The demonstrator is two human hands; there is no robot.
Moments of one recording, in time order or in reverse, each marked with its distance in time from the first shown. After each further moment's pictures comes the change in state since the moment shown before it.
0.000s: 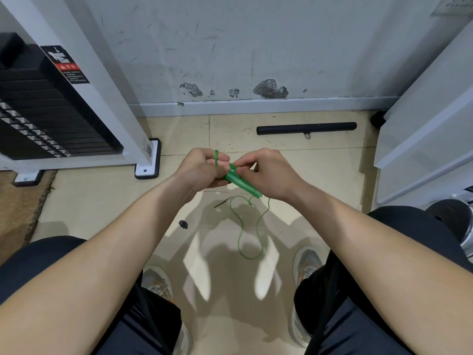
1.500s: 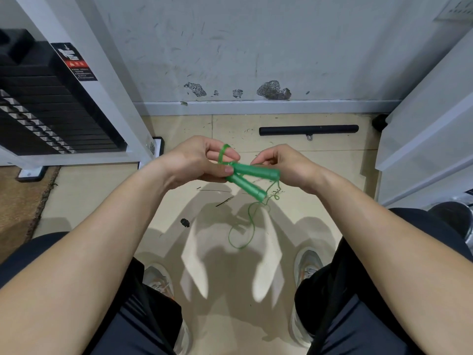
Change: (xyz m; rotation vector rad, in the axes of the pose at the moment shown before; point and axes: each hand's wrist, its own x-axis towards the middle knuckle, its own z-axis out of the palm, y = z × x) left_hand -0.019 0.028 -0.029 0.087 -0.316 0.045; right_hand 0.007 0.014 -0.022 0.298 -0.202 0.240
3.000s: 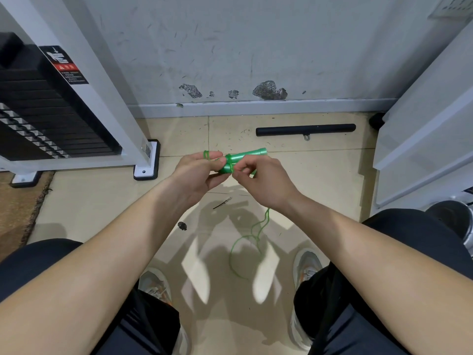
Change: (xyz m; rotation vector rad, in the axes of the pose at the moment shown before) left_hand 0.025 -0.029 0.027 -0.523 0.370 -0.080; right_hand -0.006 0.005 0.044 -0.189 0.308 -0.172
